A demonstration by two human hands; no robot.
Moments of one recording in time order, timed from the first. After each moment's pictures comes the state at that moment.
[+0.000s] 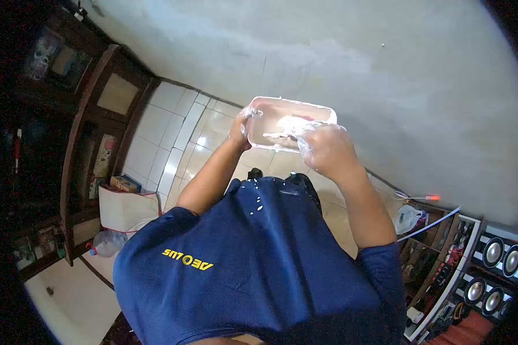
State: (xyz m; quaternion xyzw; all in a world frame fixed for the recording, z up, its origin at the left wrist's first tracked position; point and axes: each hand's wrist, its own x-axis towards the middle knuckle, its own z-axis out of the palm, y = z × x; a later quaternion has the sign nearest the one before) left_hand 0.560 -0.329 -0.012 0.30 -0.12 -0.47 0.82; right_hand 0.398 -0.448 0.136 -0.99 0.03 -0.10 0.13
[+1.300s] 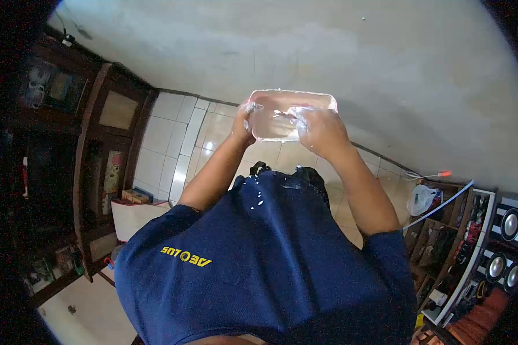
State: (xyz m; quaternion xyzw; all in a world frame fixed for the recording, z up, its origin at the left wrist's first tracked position) left_hand 0.553 -0.336 -0.025 0.33 -0.14 -0.46 0.81; right_hand 0.391 -0.442 0.118 -0.96 0.18 -0.12 0.19
